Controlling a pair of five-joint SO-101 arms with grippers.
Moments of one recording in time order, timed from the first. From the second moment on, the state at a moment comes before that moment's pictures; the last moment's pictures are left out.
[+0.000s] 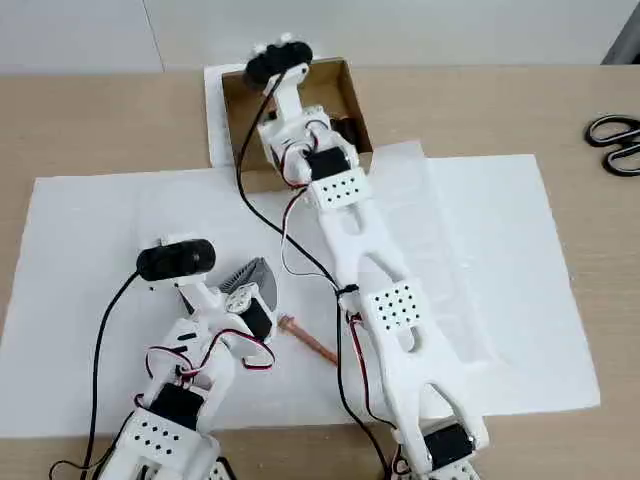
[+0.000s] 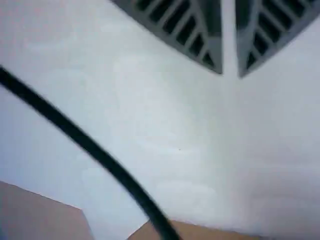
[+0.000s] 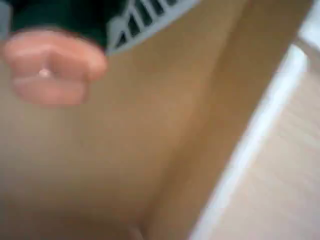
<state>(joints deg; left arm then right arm) 17.0 -74.5 96.5 13.5 41.0 -25.1 75.1 -79.7 46.1 0.3</state>
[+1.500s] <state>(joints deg) 0.3 -74.5 84.4 34.9 38.0 -21.3 45.8 -79.8 98.8 0.1</state>
